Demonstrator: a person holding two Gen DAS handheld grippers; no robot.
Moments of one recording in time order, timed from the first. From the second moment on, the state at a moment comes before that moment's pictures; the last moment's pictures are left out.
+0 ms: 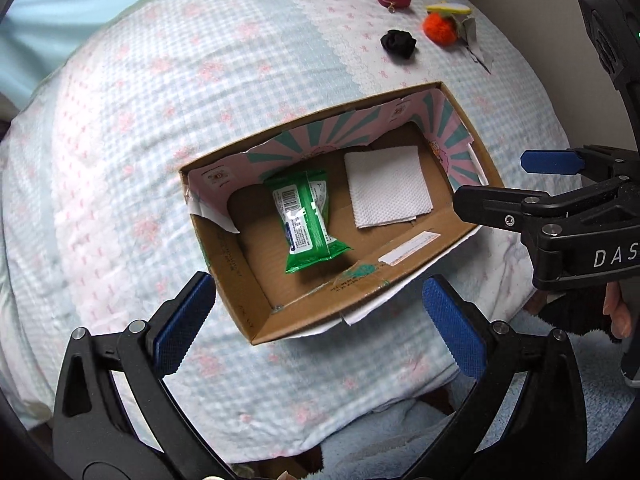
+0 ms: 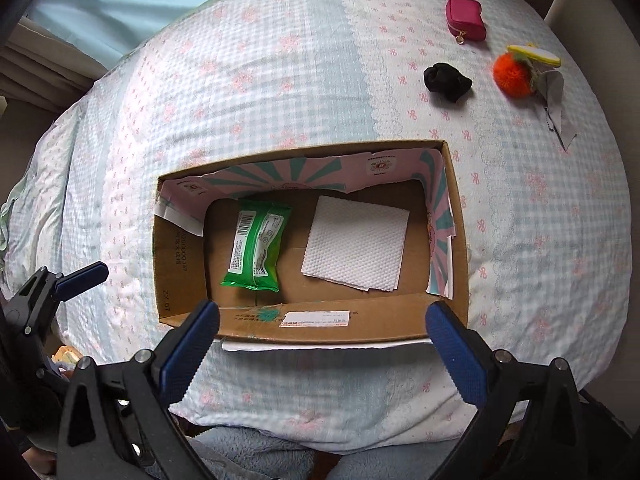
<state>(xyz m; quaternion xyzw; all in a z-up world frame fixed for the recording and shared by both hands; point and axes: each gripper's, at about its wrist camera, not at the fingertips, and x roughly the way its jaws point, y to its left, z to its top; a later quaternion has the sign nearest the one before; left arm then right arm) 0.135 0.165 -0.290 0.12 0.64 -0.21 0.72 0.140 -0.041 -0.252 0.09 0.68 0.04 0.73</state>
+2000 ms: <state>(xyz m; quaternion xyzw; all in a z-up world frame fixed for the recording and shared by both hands) 0.336 -0.132 -0.323 -0.01 0.59 -0.05 0.80 0.380 -0.431 -0.279 0.09 0.56 0.02 0.83</state>
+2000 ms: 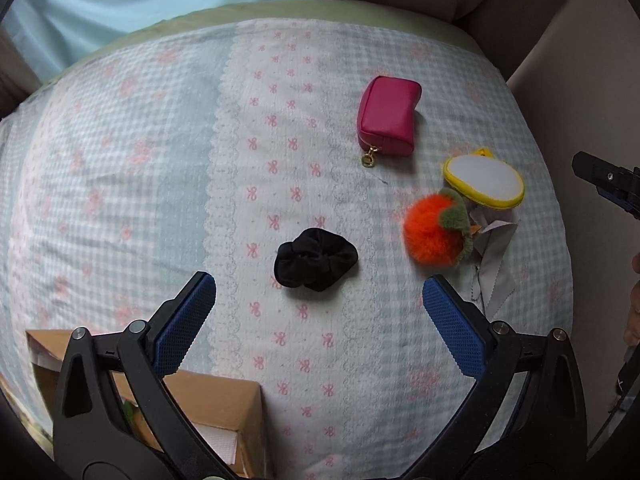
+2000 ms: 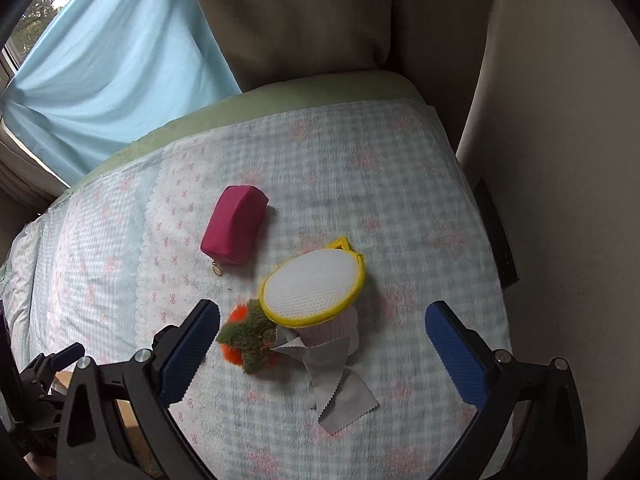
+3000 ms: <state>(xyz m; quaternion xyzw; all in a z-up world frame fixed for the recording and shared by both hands) 0.390 -0.151 -0.464 -0.04 0.65 -0.06 0.76 0.436 -0.445 -0.378 0.20 0.57 0.02 0.80</state>
